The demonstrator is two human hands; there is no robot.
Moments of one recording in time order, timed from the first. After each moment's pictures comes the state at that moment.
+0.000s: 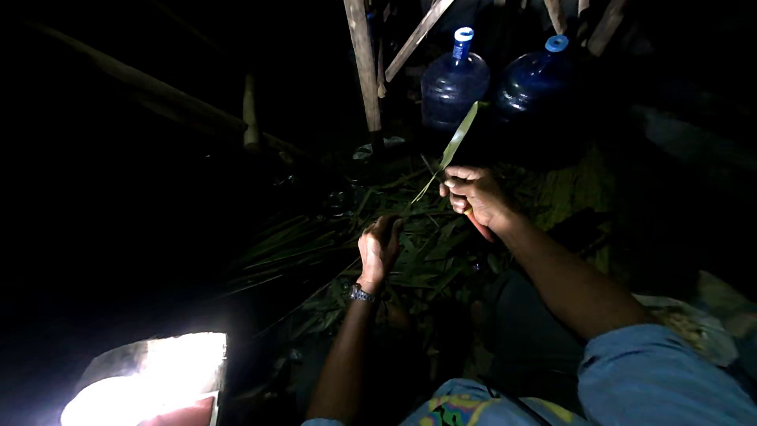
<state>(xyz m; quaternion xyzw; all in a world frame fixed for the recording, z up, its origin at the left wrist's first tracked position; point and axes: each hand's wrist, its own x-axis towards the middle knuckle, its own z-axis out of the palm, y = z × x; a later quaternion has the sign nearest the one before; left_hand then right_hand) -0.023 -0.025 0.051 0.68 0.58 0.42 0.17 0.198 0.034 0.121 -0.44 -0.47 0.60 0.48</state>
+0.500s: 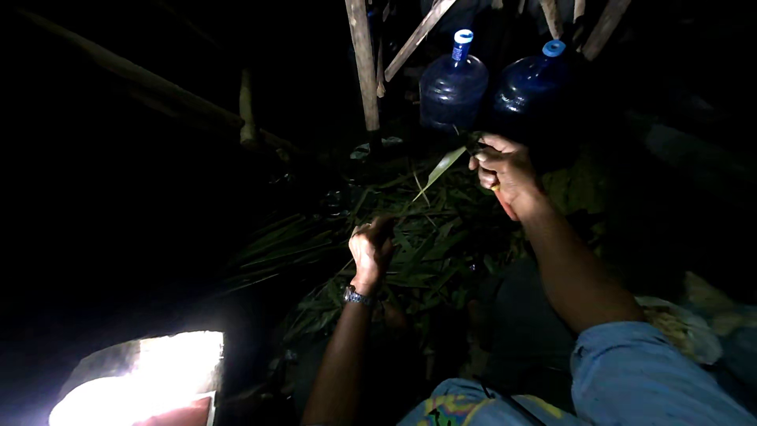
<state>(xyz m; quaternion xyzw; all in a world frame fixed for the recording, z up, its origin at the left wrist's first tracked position) -0.030 -0.031 0.057 0.69 0.57 0.45 0.07 0.236 0.056 0.137 -0.44 -0.49 0.52 0.55</state>
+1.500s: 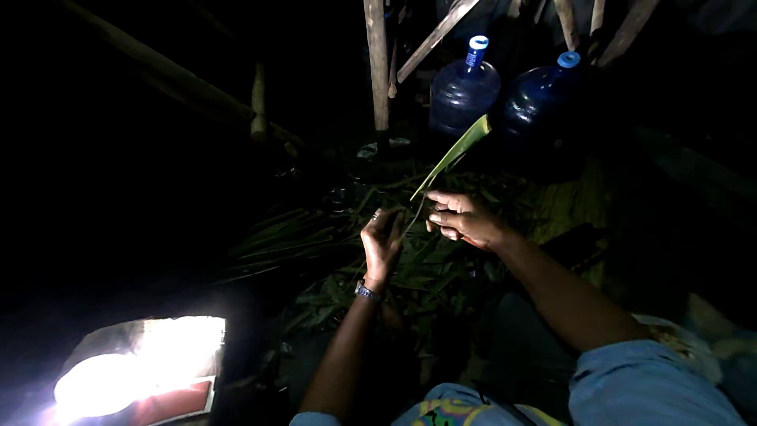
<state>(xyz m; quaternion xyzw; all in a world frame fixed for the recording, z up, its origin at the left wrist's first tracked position) -0.011 -0.028 0.063 0.59 0.47 0.62 0.24 0.185 0.015 0.120 -0.36 -0.60 0.65 0.30</state>
